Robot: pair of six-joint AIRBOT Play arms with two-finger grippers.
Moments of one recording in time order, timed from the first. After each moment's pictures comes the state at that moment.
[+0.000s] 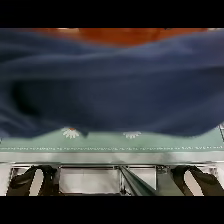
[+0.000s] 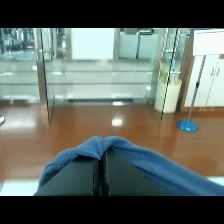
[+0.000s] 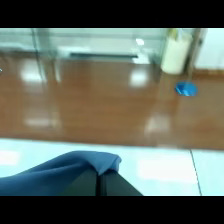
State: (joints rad) left arm 0.33 -0.50 1.84 1.17 -1.31 -1.52; right arm -0.24 -0.71 2.00 -1.30 1.55 1.53
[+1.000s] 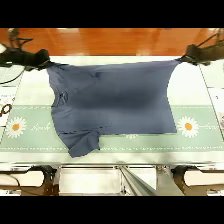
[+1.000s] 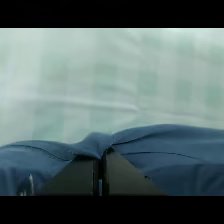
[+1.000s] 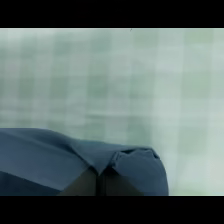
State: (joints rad) left arm 0.13 -1.58 1.53 1.07 -1.00 -1.50; right arm -0.22 -1.59 1.64 -1.01 1.15 1.36
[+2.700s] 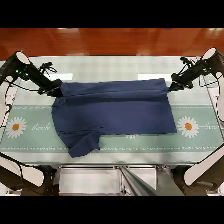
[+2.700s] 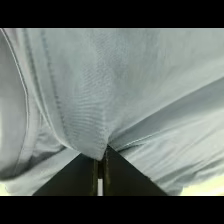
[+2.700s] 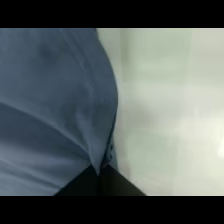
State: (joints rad) left arm 0.14 -1.82 1.56 1.17 -1.55 -1.46; right arm -0.24 -2.00 1.83 -1.18 1.59 1.43
